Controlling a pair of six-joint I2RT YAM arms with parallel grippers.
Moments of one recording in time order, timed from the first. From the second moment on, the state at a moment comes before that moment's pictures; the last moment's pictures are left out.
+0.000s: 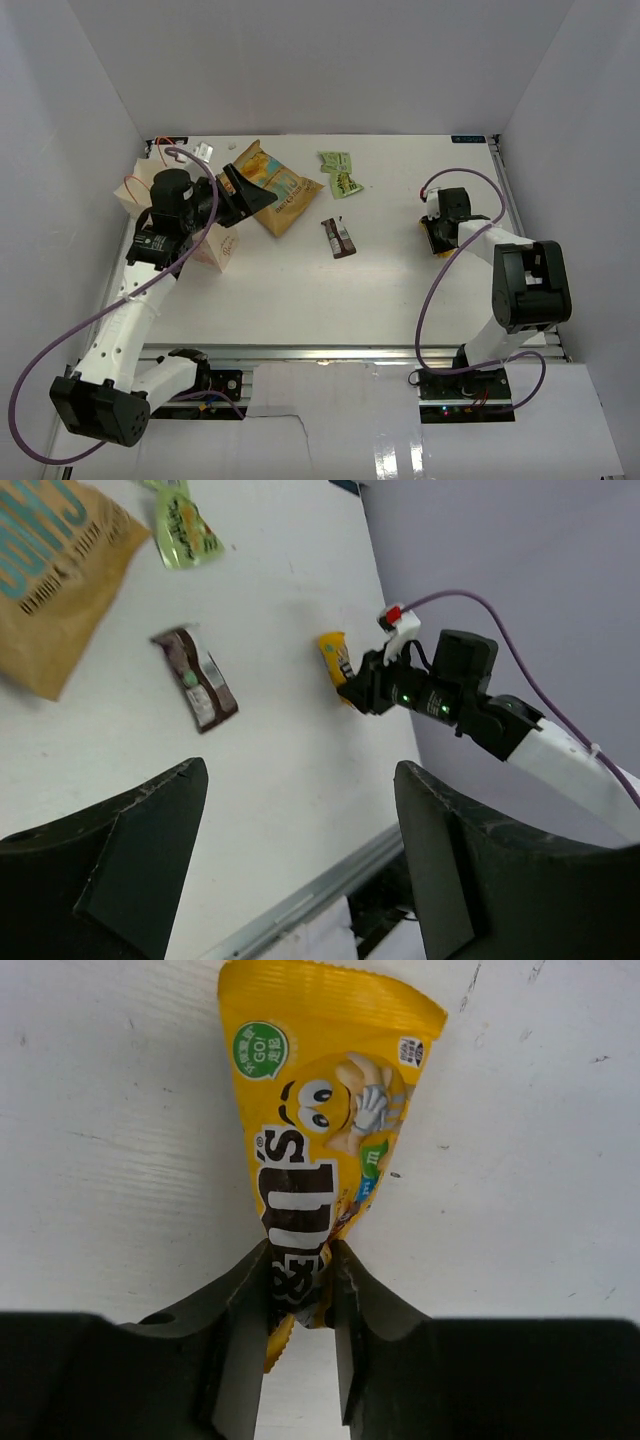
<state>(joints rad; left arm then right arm) -0.21 1.04 1.15 -0.39 0.42 -0.68 0.12 1.65 0.91 -0.26 0.09 -0.27</state>
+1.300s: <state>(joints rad) -0.73 1.75 1.21 0.07 0.41 -1.06 0.20 1.25 0.85 -0.40 -0.94 -0.42</state>
